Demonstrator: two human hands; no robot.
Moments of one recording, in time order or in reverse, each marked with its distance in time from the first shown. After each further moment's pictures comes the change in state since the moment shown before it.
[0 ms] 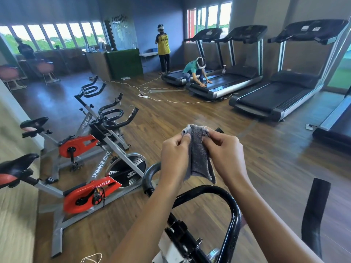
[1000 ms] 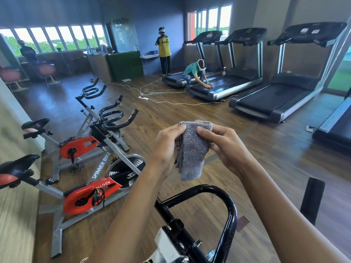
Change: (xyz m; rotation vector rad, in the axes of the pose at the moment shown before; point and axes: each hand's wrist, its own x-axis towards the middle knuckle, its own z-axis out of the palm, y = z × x) left_hand 0.012 0.021 -0.015 -0.282 -0.280 -0.034; right_hand 0.030 0.003 -0.020 0.431 -0.404 0.103
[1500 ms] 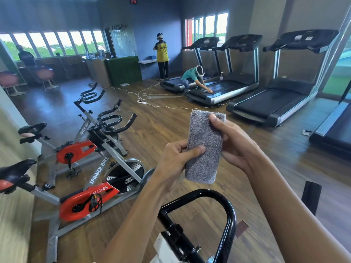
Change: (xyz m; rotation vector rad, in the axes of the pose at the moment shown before) left_hand -0.005 -0.024 0.002 -0.013 -0.157 -0.024; right_hand 0.005 -0.025 -0.012 0.330 -0.062 0.070
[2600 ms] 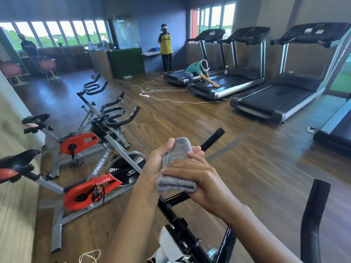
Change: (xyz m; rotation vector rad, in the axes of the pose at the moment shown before) left_hand -0.011 -0.008 -0.045 -0.737 0.016 -0.548; right_hand -0.042 0.098 0.029 -1.113 -0.255 -0.704
